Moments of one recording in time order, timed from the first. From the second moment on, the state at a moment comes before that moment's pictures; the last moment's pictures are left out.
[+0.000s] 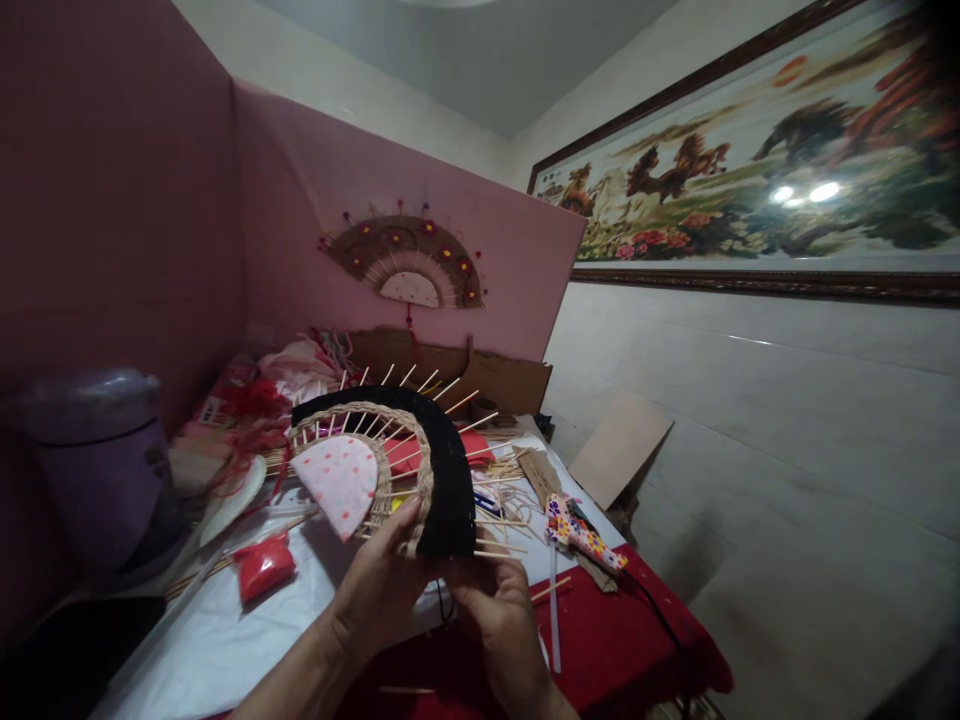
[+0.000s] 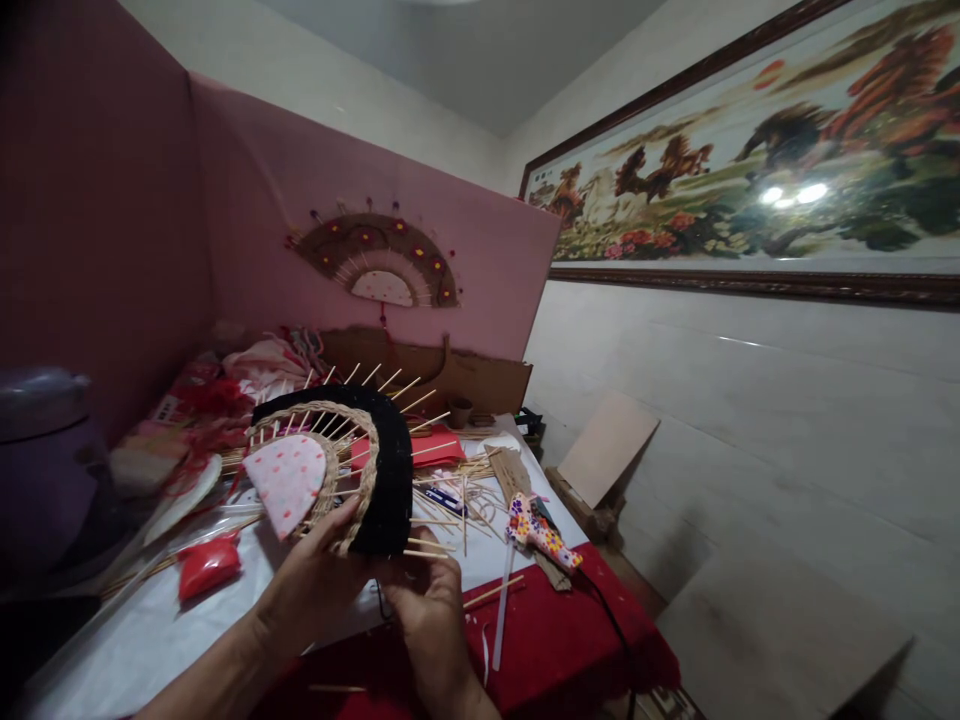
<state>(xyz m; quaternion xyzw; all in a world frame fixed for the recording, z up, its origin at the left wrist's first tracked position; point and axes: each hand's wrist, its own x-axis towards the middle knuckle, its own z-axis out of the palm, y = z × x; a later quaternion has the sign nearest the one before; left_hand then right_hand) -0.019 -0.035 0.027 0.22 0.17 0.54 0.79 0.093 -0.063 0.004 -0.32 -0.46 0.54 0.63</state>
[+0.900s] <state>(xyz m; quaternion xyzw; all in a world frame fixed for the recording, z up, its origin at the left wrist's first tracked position) -0.020 -0.037 0.025 0.29 0.17 0.54 0.77 0.084 -0.071 -0.028 -0.38 -0.41 0.55 0.62</state>
